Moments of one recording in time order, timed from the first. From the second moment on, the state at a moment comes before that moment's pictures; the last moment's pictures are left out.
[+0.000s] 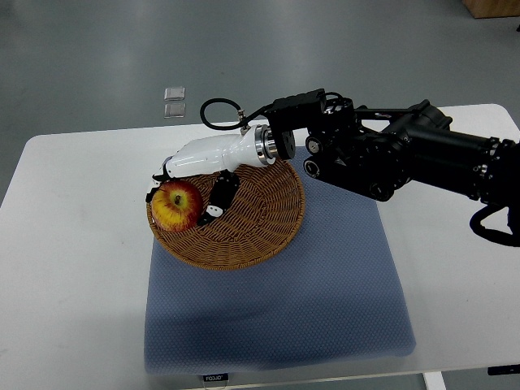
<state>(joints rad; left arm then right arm) -0.06 0.00 -0.09 -0.16 0.08 0.01 0.04 1.33 0.00 -0.02 0.80 -1.41 0.20 0.56</state>
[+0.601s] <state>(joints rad) -0.07 0.00 -0.09 -0.17 0.08 0.01 0.04 1.33 0.00 -0.15 0.74 -1.41 0.17 0.47</state>
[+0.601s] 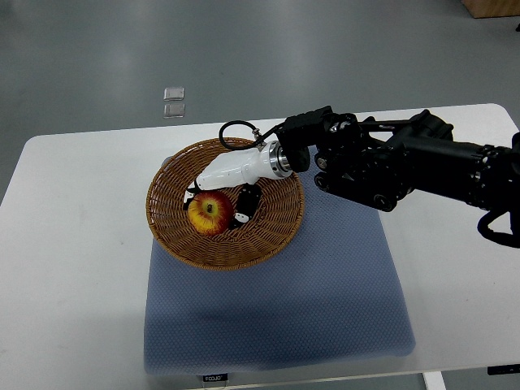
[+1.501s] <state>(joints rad) -0.07 0.00 -0.08 -0.16 0.08 0.01 0.04 1.32 -0.16 0.12 0.77 -1.01 0.38 0.46</state>
